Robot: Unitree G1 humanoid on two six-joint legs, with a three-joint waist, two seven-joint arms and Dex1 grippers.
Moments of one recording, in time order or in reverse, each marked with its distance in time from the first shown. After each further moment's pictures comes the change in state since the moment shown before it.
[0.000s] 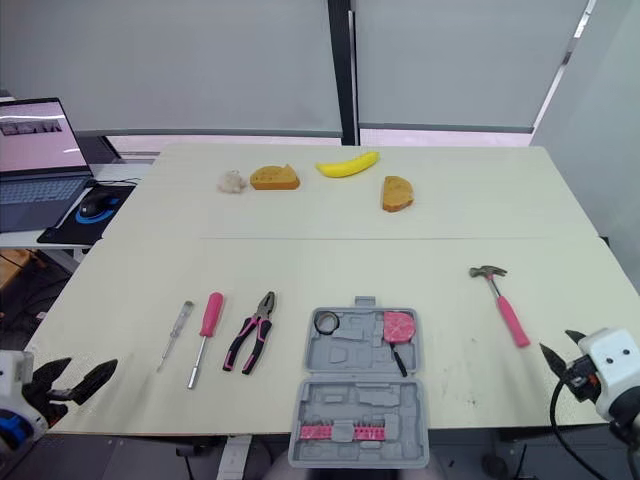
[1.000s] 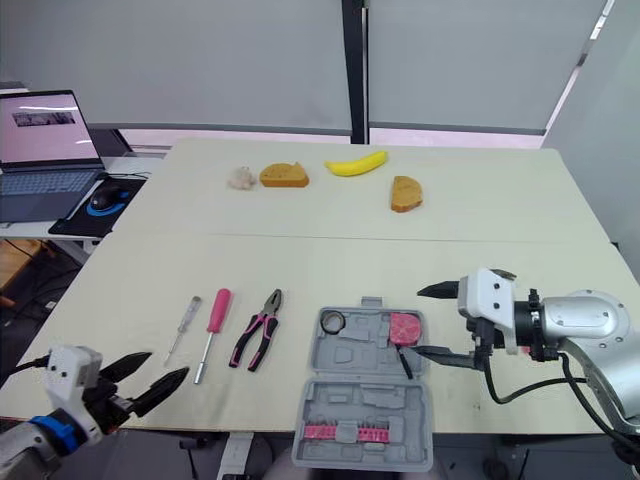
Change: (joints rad) left arm 0.166 -0.161 -0.143 -0.710 -0.080 0.259 0.079; right arm -0.604 -0.345 0.530 -0.211 0.308 0.235 0.364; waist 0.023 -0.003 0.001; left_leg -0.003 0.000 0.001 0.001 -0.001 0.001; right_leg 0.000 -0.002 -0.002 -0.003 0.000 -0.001
